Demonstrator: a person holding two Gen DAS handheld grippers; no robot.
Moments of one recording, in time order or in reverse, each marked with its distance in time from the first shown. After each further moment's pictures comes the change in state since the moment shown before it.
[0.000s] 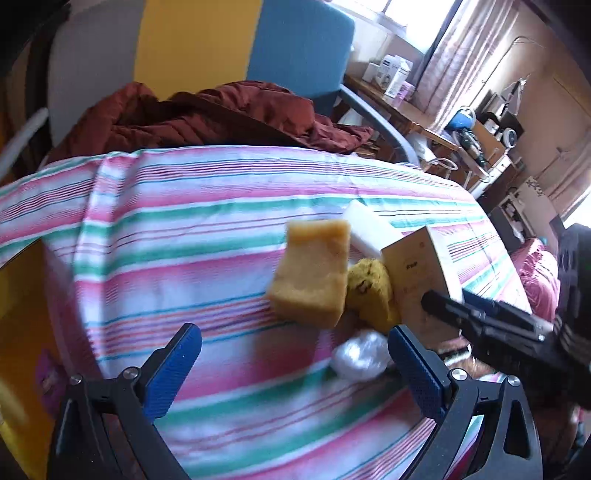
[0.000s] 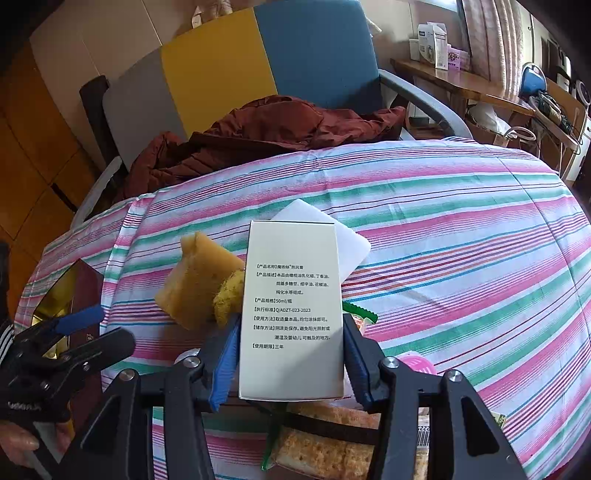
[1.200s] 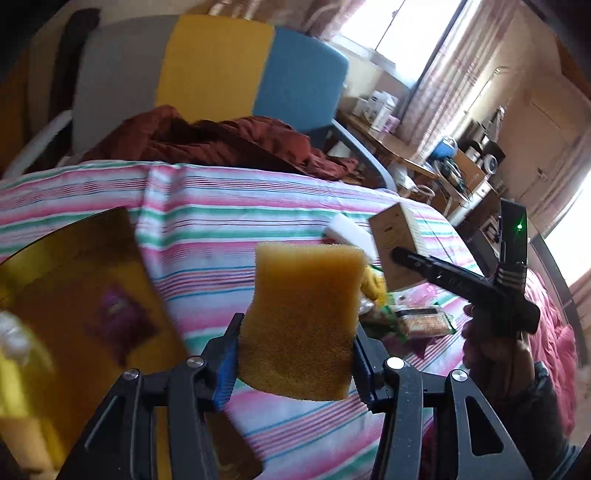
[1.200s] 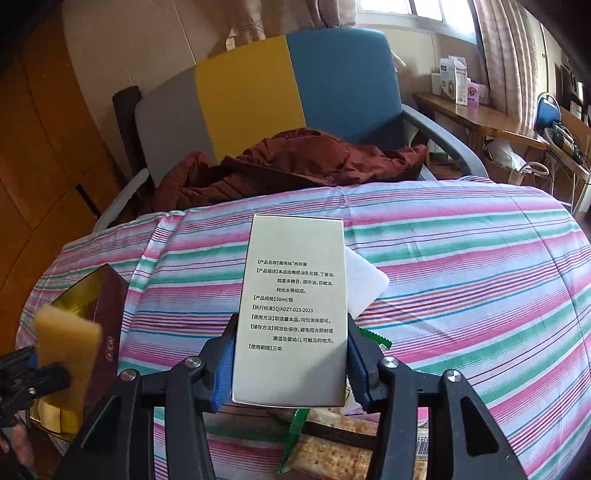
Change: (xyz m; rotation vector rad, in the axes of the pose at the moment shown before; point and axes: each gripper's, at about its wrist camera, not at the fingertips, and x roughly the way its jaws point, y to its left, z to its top) left arm -0.120 0.039 -0.068 -0.052 -0.131 -0.040; right arm -0.027 0.016 -0.002 -0.081 -0.129 0.064
